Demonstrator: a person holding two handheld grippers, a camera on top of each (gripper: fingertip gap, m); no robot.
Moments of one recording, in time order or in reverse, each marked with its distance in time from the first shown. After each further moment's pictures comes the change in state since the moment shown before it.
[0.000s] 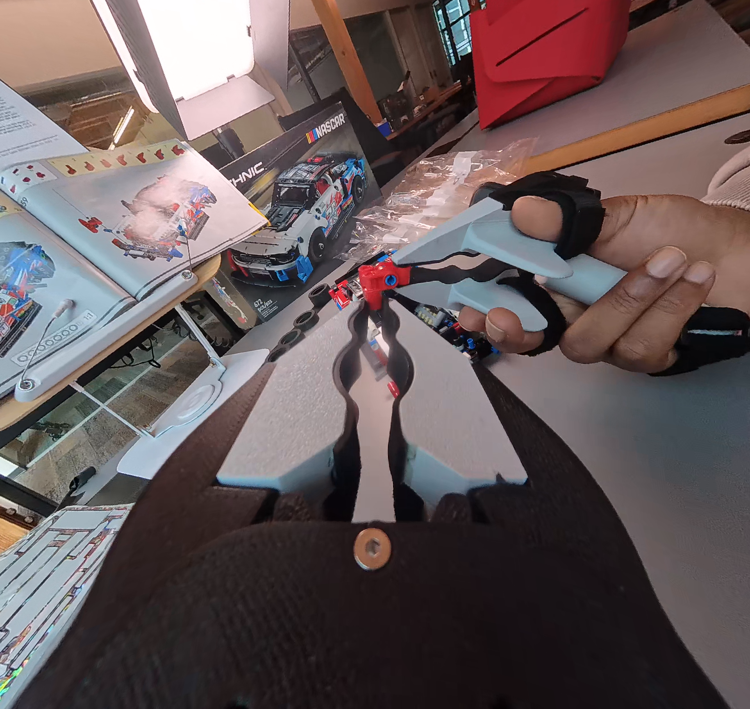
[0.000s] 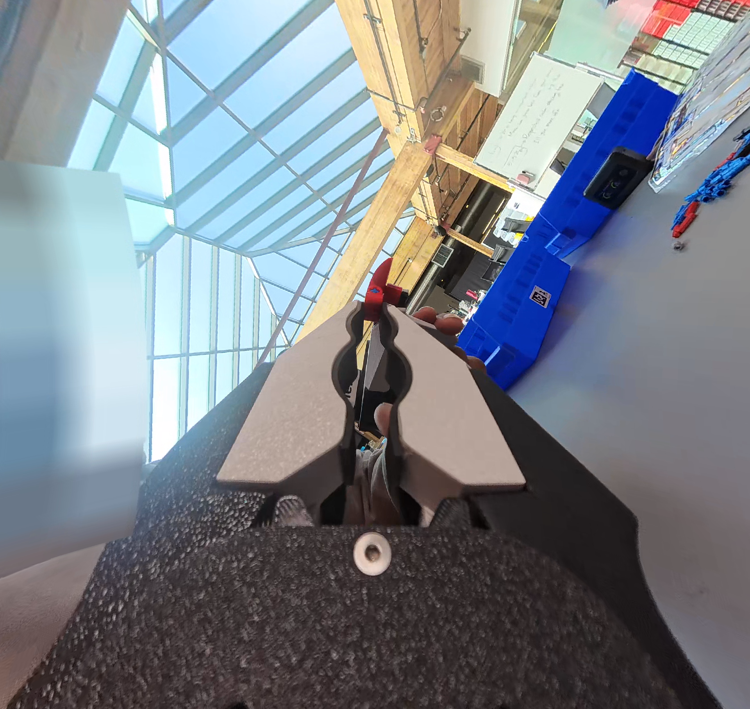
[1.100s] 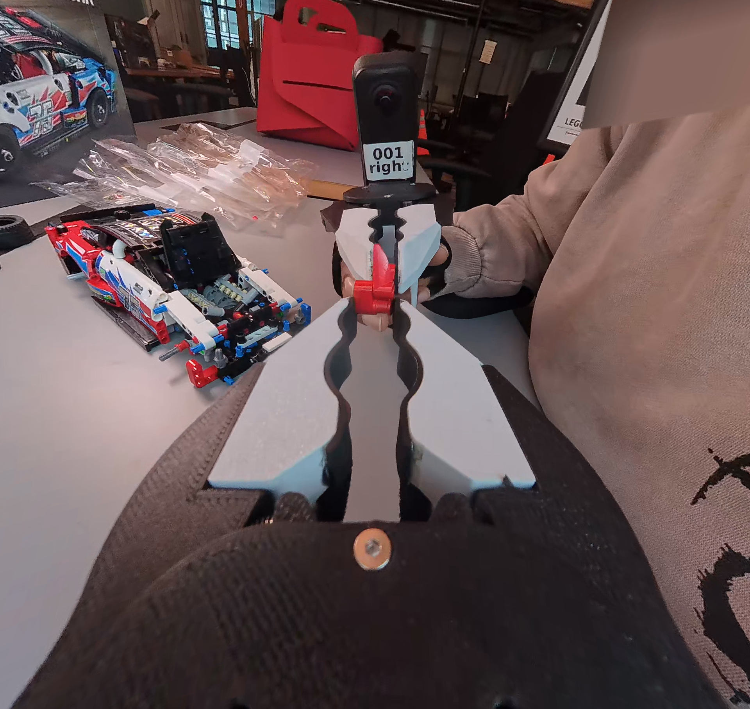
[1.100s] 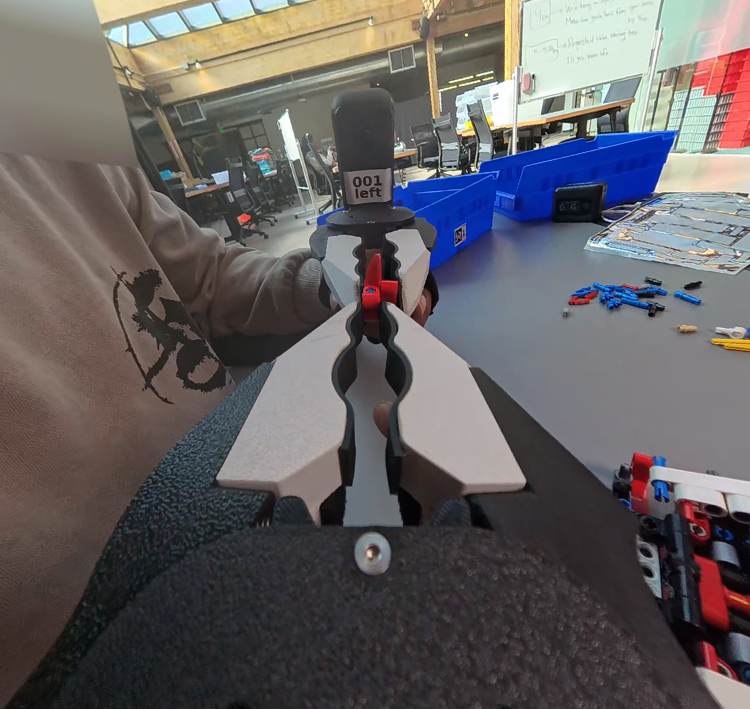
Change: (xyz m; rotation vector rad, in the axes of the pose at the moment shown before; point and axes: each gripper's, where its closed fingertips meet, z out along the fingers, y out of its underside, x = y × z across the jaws) left arm 0.045 0.005 -0.024 0.031 0.629 -0.564; right arm 0.002 0.045 -0.014 -0.562 0.050 -0.883
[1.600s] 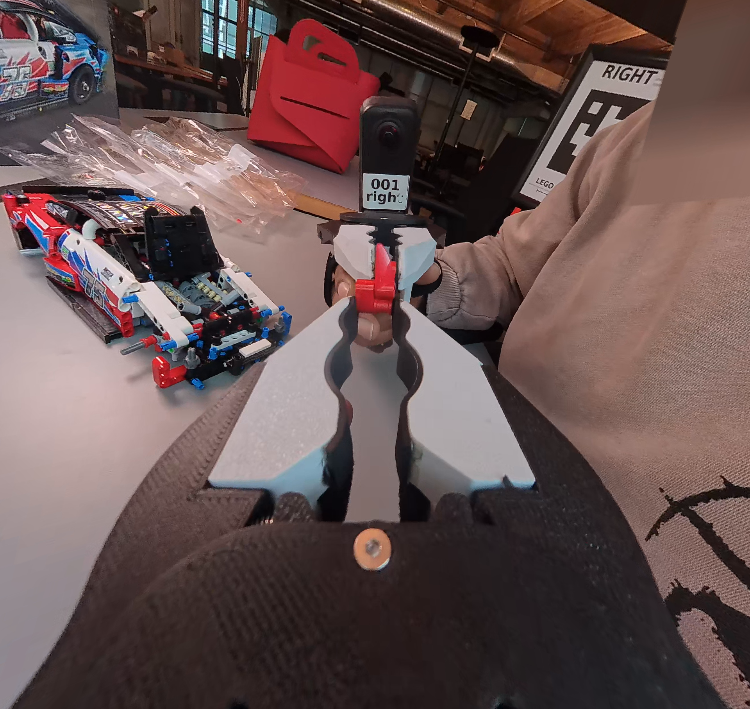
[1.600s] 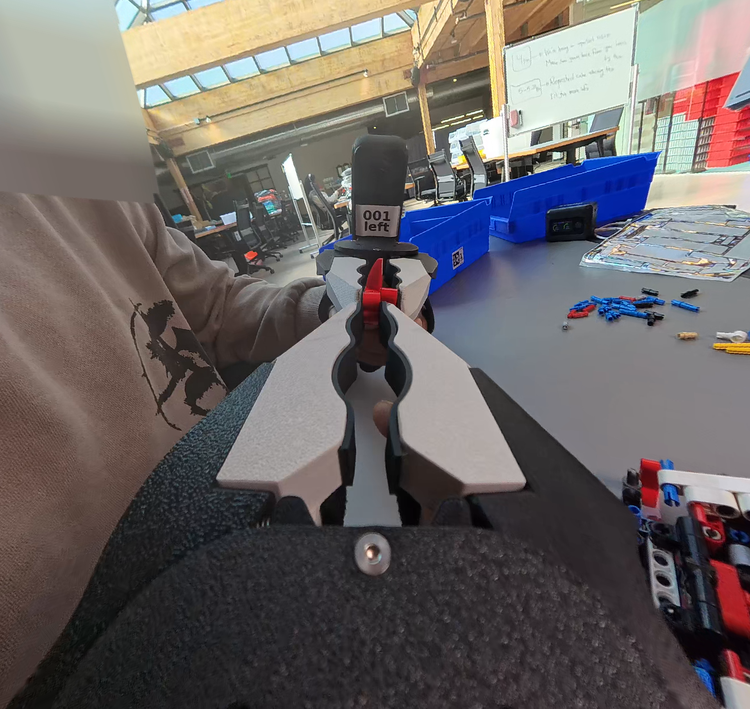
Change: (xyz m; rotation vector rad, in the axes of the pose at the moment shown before) left arm -0.002 -0.006 0.004 0.070 0.036 -0.152; right arm 0.003 -0.009 -0.003 0.090 0.006 0.046
